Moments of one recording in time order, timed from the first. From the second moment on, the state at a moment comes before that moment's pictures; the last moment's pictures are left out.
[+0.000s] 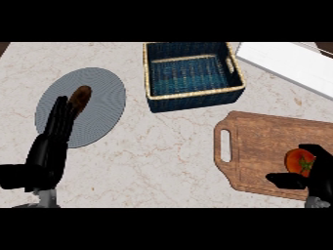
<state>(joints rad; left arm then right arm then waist) 0.01 0.13 -0.06 -1.69 0.09 0.16 0.00 0.09 -0.09 -0.06 -1.71 1.05 -0.09 0.83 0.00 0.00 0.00</state>
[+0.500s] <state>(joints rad) -0.02 0.10 -0.06 -1.67 0.06 0.16 0.00 0.08 -0.12 -0.04 -1.69 1.10 -0.06 0.79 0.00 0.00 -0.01</state>
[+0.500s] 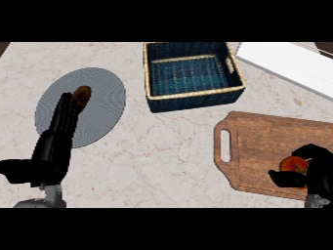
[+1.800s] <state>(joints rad) -0.08 0.08 -0.10 -1.61 0.05 0.14 0.00 -0.74 0.00 0.89 -1.57 0.81 -0.26 0.99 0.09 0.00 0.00</state>
